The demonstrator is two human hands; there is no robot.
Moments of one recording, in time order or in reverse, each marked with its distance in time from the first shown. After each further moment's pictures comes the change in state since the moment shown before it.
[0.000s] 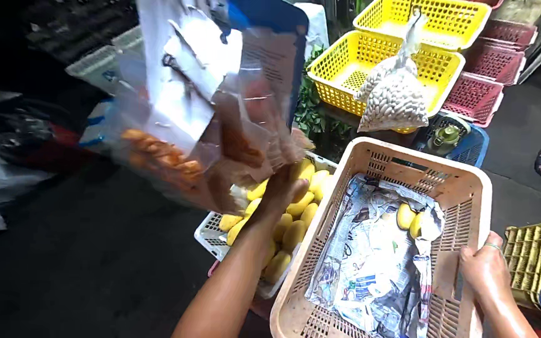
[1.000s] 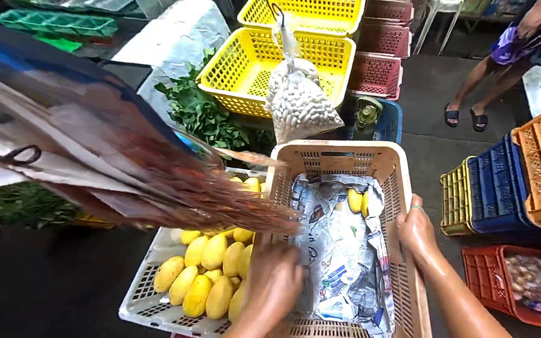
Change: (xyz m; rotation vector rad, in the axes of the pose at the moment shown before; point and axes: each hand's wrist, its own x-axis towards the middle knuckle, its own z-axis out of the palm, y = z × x) left_hand -0.117 0.028 0.079 0.762 -0.406 0.423; right_hand 0.004 -0.005 -0.014 0.009 -0.100 0.109
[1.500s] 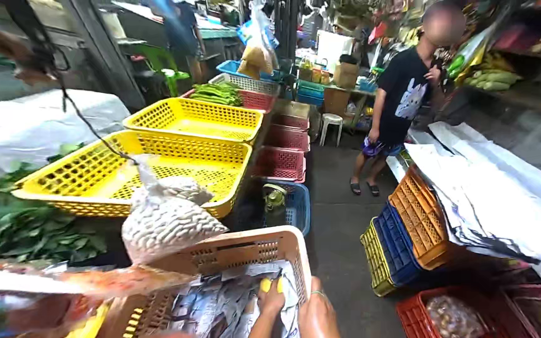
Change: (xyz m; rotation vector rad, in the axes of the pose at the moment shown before) left_hand 0.272 0.106 0.235 -0.555 -0.238 -0.400; right_hand 0.005 0.009 -0.002 0.144 -0.094 -0.002
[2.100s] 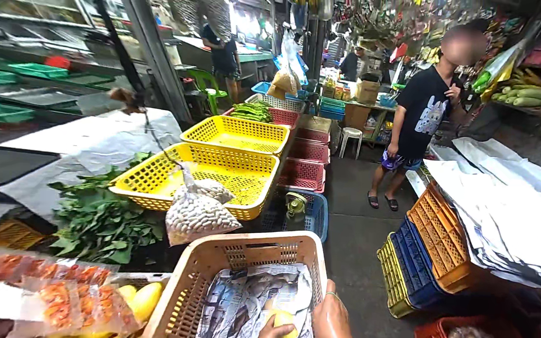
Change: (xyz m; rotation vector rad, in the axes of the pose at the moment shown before) left_hand -0.053 -0.096 -0.018 -0.795 -0.249 -0.057; right_hand 0.004 -0.004 0.007 -0.085 0.024 0.021
